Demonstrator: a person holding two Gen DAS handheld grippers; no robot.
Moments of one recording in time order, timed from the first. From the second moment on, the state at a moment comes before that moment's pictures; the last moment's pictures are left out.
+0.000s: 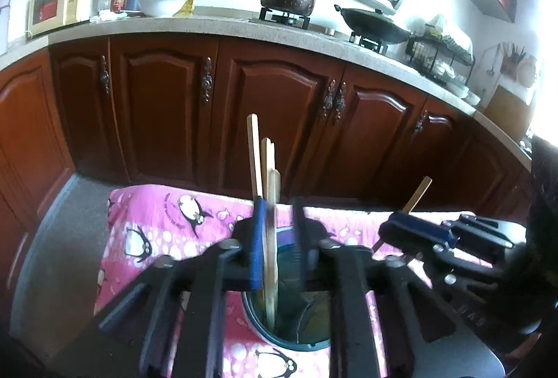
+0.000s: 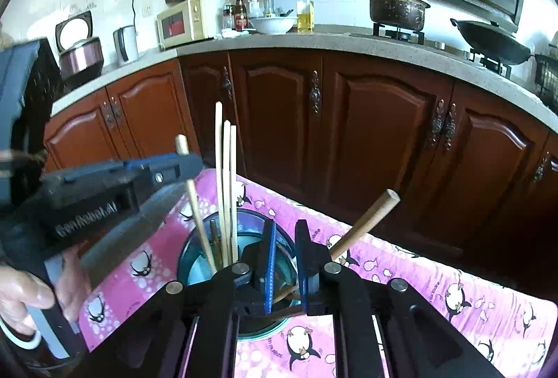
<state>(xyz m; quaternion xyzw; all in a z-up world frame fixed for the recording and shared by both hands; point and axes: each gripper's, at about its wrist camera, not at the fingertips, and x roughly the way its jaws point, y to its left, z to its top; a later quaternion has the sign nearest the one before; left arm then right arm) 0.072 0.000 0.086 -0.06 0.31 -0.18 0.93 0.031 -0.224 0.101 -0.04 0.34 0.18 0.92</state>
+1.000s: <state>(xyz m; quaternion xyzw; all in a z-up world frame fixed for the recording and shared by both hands) 0.015 0.000 0.063 -0.01 0.33 -0.08 0.94 -0.022 -0.245 0.095 0.02 0.34 0.15 0.93</state>
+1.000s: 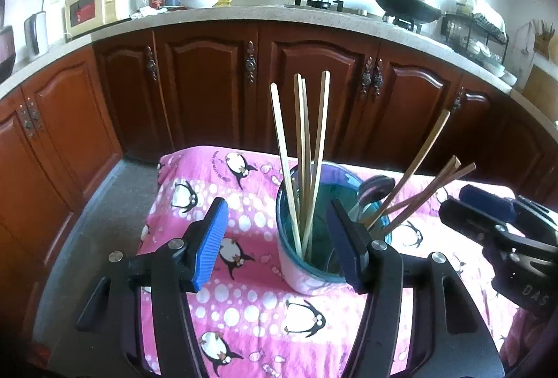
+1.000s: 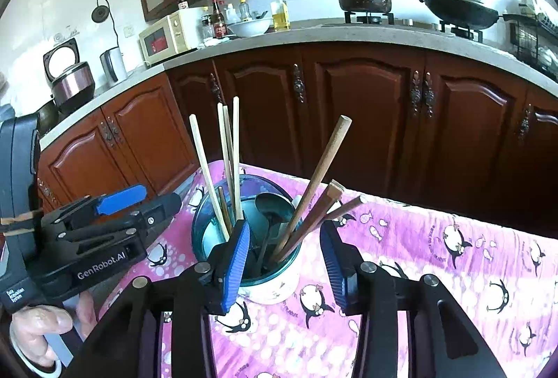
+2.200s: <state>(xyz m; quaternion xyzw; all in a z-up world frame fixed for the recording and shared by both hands) -0.017 -0.002 0.066 0.01 0.33 -0.04 0.94 -0.047 -0.242 0.097 0.02 0.35 0.14 0.93</state>
